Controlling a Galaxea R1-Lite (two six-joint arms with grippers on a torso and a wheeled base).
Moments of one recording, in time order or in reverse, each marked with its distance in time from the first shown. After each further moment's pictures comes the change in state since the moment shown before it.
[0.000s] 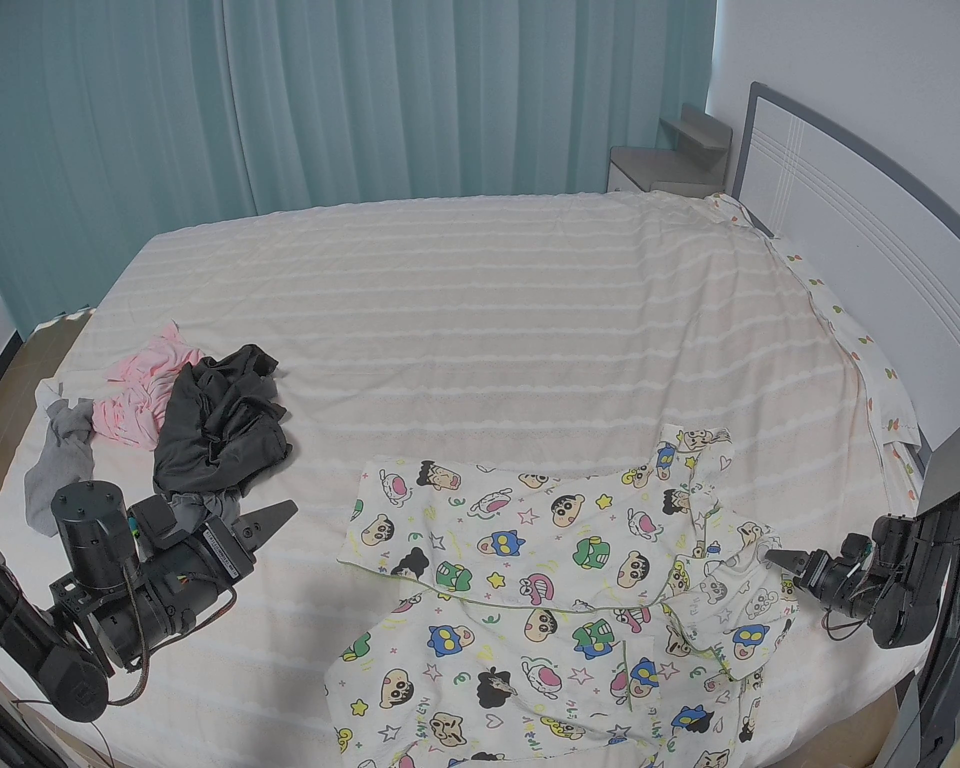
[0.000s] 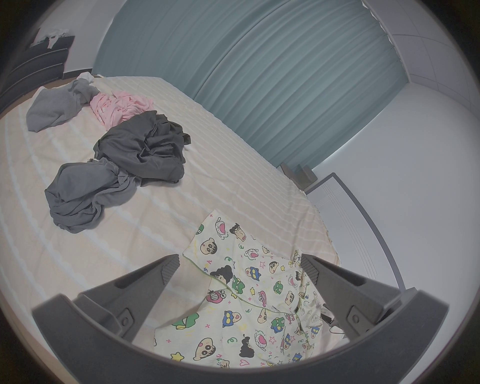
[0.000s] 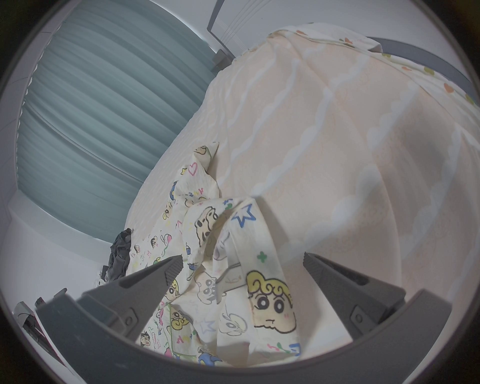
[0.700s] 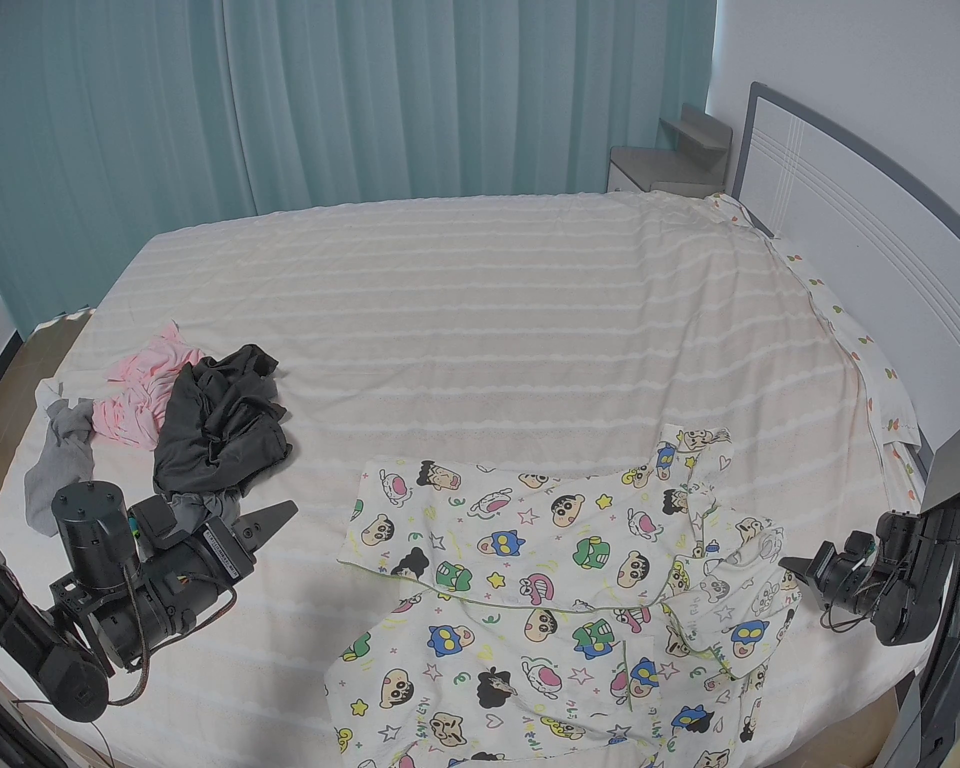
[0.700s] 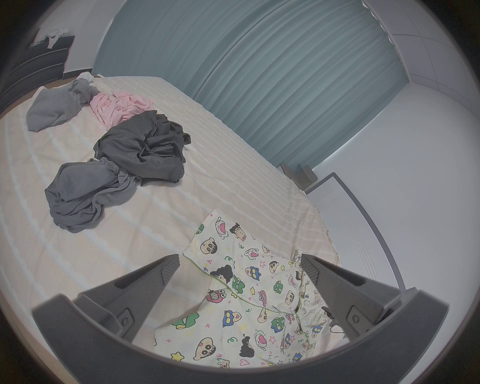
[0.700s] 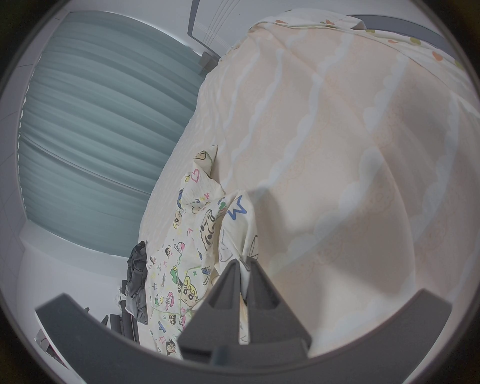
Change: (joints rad) left arm 0.000 0.001 0.000 0.000 0.000 0.000; right arm -0.017 -0.012 -0.010 0.000 0.062 0.141
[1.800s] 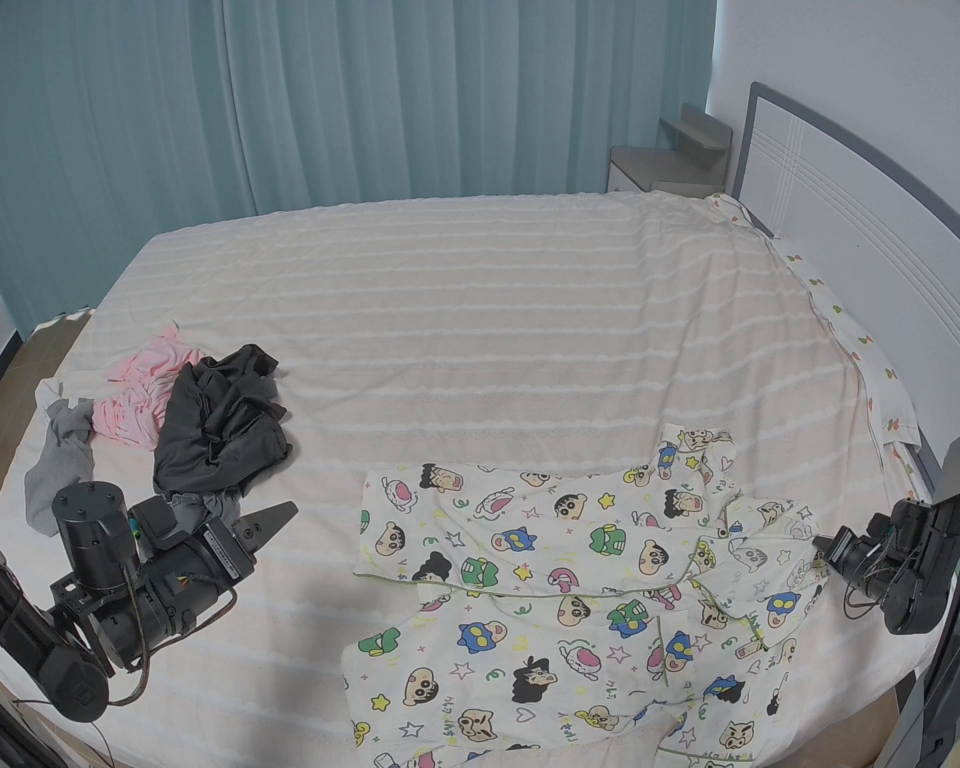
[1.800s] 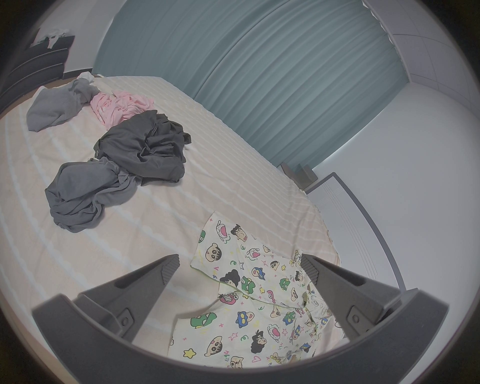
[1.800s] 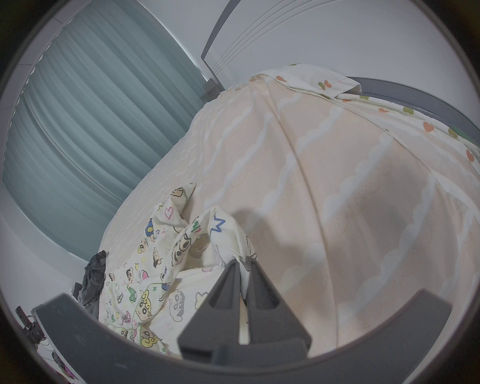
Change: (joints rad) left arm 0.000 0.001 0.001 0.000 0.000 0.000; right arm -0.067 -0.022 -0.063 0.000 -0.210 -0.169
